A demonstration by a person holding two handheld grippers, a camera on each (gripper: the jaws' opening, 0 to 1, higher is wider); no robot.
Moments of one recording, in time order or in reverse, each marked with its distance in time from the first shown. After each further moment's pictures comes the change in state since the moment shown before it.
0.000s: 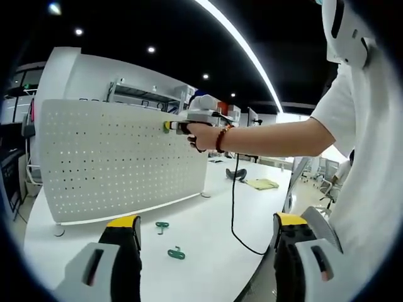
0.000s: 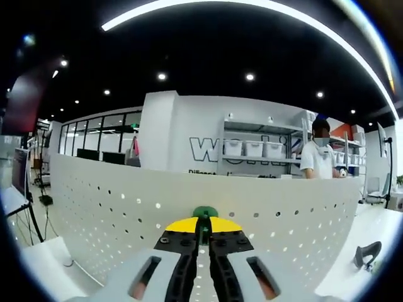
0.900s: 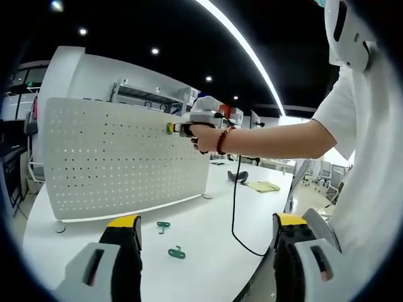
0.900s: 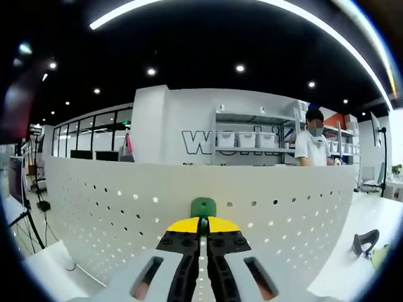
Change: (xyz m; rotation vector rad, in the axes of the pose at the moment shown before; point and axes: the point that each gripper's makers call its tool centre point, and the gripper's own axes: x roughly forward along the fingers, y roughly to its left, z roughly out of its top) left arm -0.006 0.003 -0.001 -0.019 -0.020 0.018; right arm -0.004 -0.001 -0.008 -0.014 0.044 -0.055
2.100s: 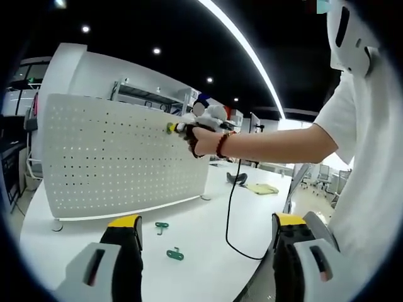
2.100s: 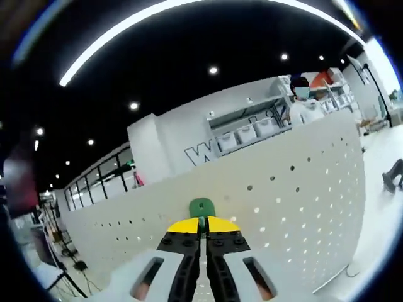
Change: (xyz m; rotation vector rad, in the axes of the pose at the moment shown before) left arm 0.005 0.002 0.001 -0.019 -0.005 -0.016; right arm 0.000 0.002 0.004 0.551 -0.129 0.117
